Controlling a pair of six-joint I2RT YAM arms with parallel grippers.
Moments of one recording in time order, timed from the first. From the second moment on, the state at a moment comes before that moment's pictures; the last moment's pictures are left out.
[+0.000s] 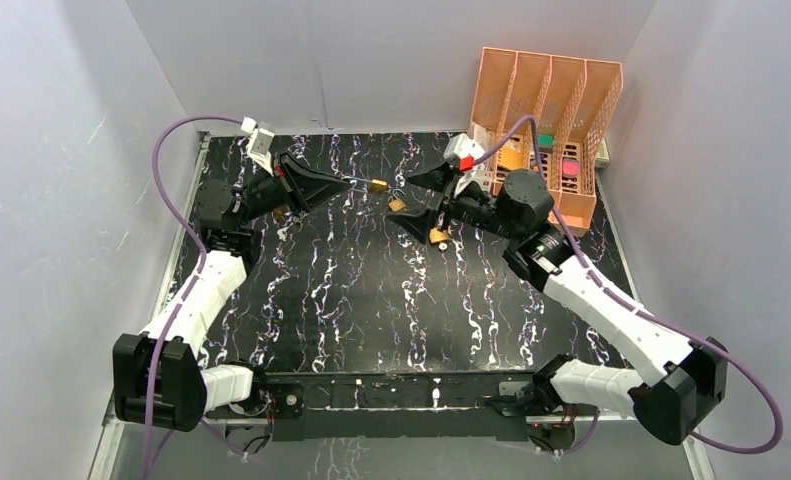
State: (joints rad) left arm -0.17 1.22 0.86 0.85 1.02 -0.86; right arm 0.69 1.12 1.04 0.18 -0.51 0.06
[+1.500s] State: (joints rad) left arm -0.17 1.24 0.86 0.91 1.04 -0.88; right arm 0.59 1.47 1.29 0.30 -0.99 0.43
